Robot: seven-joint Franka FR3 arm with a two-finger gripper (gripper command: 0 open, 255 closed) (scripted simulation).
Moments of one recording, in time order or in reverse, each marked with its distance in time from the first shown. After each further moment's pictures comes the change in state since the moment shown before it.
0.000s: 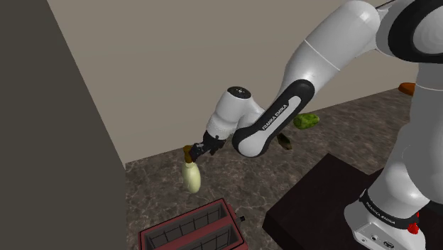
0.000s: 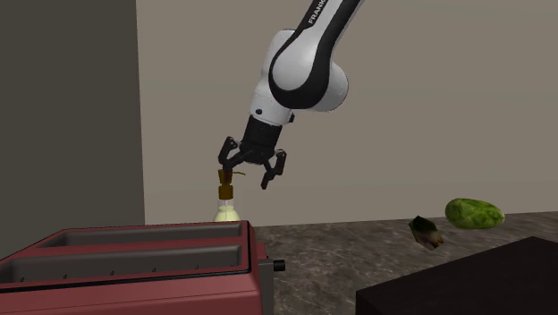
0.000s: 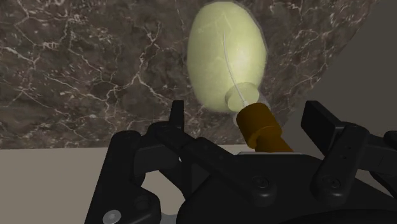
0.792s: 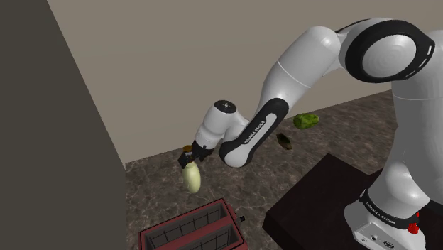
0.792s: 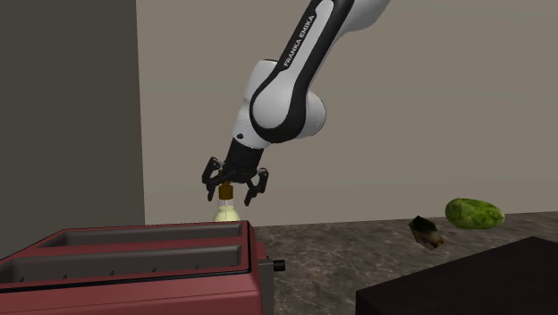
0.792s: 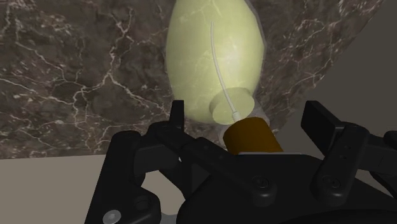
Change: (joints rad) arm 0.090 0.203 -0.078 0.173 -0.045 0.064 0.053
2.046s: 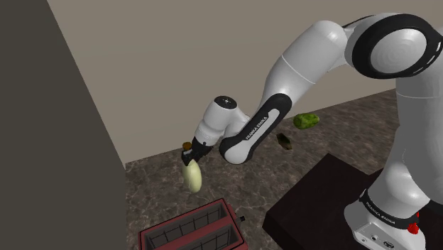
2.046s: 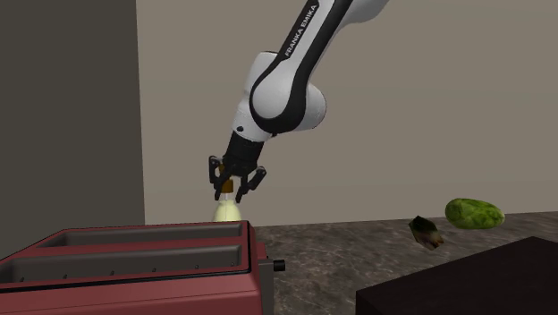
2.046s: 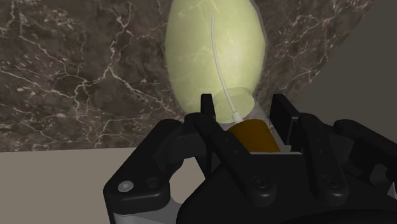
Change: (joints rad) arm -0.012 -0.036 0.014 -0.010 0.006 -0.027 -0.006
